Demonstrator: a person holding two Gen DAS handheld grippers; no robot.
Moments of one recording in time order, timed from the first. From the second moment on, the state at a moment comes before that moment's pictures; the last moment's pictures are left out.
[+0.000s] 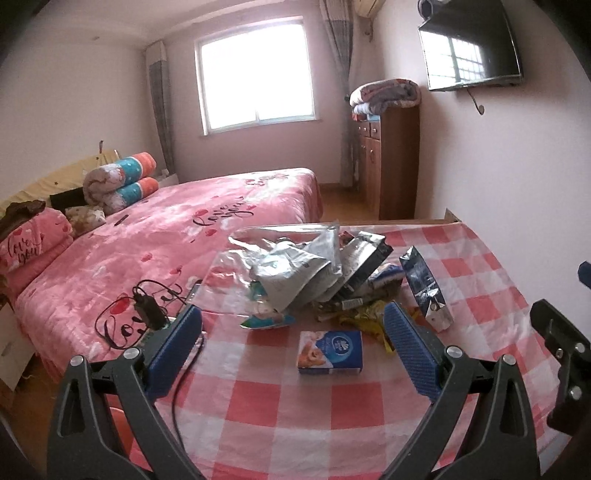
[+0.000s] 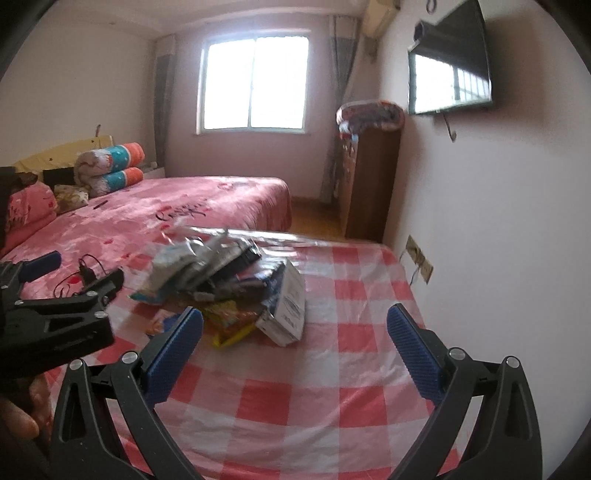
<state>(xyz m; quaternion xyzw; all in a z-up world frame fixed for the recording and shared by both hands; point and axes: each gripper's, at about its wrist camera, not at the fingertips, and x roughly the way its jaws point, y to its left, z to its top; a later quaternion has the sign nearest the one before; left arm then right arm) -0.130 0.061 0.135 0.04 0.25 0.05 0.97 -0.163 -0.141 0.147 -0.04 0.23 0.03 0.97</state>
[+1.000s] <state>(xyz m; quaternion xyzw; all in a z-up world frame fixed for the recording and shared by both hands) -0.169 0.087 0.154 0.03 0.23 0.07 0.97 -0.215 -0.132 0.185 -0.04 0.19 0.03 0.98</state>
